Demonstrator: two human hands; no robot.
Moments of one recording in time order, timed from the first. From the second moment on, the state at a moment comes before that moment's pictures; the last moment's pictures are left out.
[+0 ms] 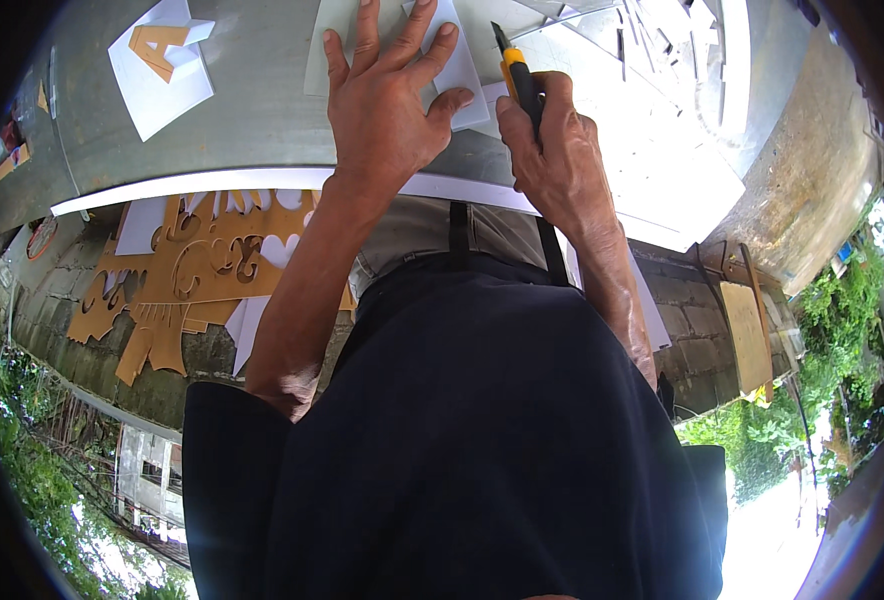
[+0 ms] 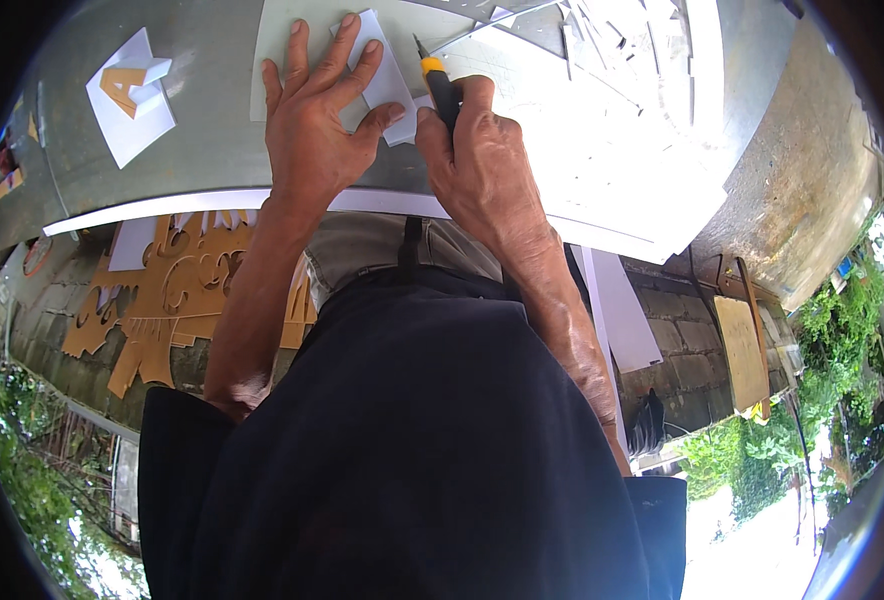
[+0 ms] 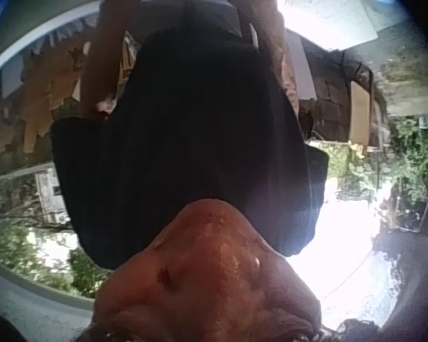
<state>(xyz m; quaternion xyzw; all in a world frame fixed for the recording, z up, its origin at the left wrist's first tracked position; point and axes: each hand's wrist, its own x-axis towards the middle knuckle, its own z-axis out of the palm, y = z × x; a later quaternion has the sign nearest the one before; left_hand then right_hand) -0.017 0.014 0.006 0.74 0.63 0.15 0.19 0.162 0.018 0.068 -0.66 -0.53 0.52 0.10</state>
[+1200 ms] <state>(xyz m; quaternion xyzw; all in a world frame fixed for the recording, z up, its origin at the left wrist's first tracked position) -0.005 0.013 0.010 0.73 0.65 0.14 0.18 0.129 0.018 0.065 -0.64 -0.68 0.34 -0.06</state>
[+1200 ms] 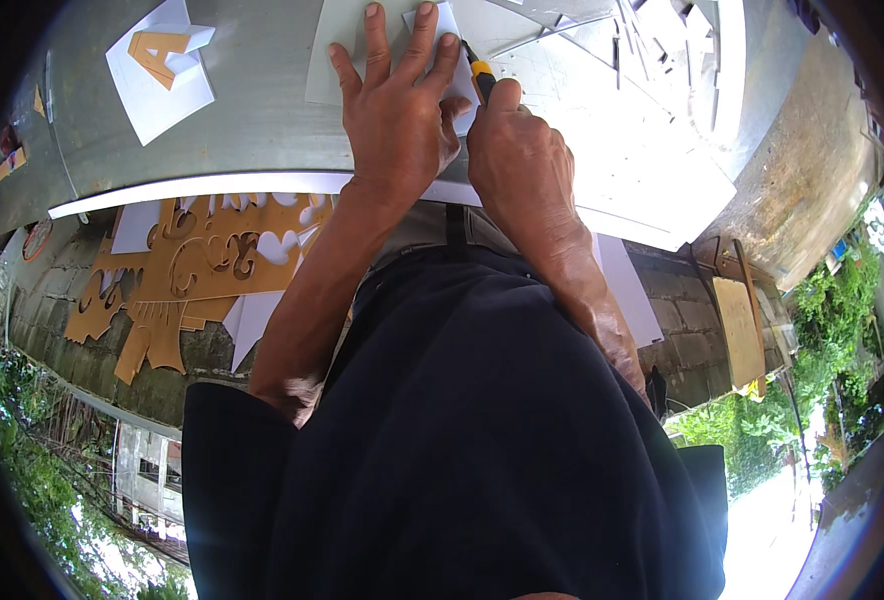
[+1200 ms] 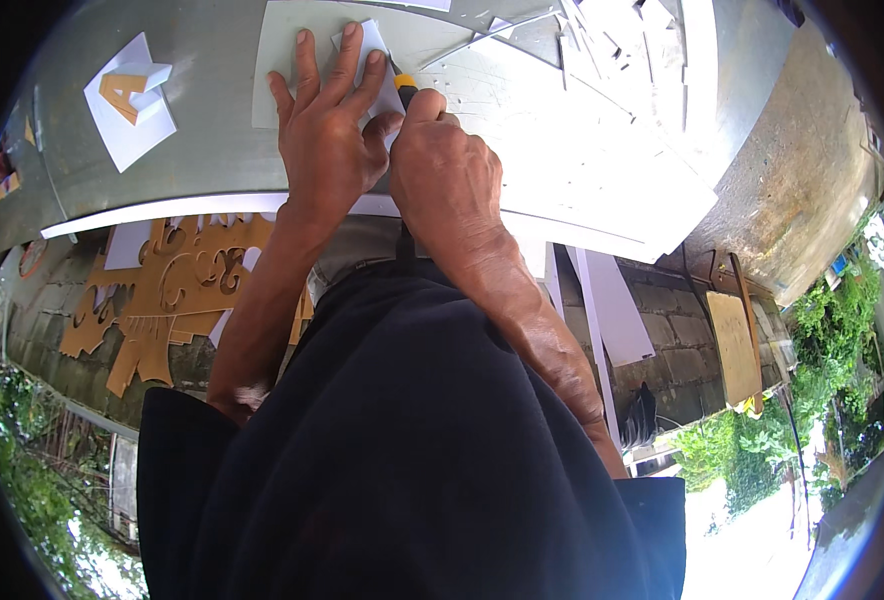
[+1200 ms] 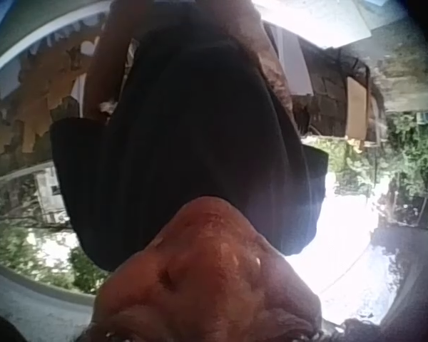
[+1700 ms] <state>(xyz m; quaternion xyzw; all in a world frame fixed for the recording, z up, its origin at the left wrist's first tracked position) -0.007 0.012 0.004 0.73 0.63 0.15 0.21 0.135 0.002 0.070 -0.64 -0.69 0.33 -0.08</state>
